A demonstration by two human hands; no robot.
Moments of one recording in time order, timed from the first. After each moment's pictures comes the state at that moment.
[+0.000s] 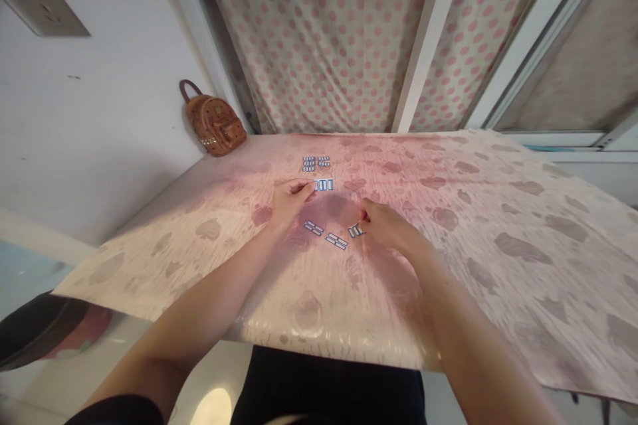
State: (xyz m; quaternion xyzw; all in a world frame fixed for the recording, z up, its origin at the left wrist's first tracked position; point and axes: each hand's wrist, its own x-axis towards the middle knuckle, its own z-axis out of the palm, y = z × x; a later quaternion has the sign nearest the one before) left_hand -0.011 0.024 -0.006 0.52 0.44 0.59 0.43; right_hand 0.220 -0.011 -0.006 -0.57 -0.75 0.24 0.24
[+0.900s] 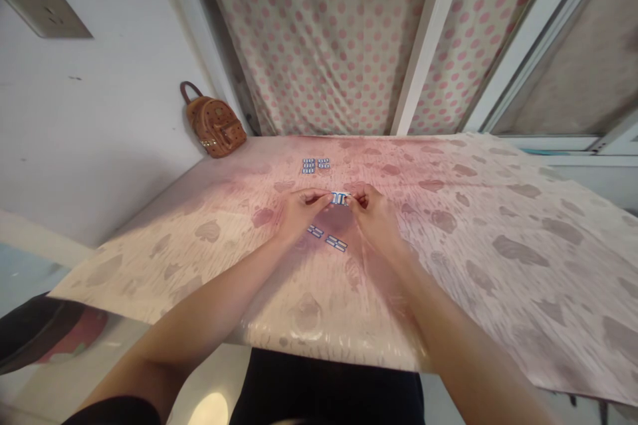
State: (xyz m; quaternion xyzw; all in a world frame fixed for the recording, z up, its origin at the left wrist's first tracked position) left_hand 0.010 0.008 -0.010 0.57 0.38 0.55 0.48; right_hand 0.178 -0.022 0.012 -0.58 -0.64 0.21 0.46
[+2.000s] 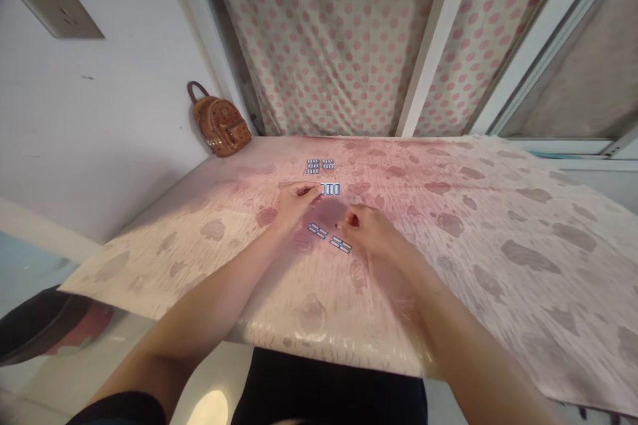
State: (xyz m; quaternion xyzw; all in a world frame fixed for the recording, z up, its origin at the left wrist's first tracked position) left_hand -0.007 0.024 -0.005 0.51 0.41 0.58 0.48; right_hand 0.181 -0.023 0.007 -0.55 -0.75 0.22 0.29
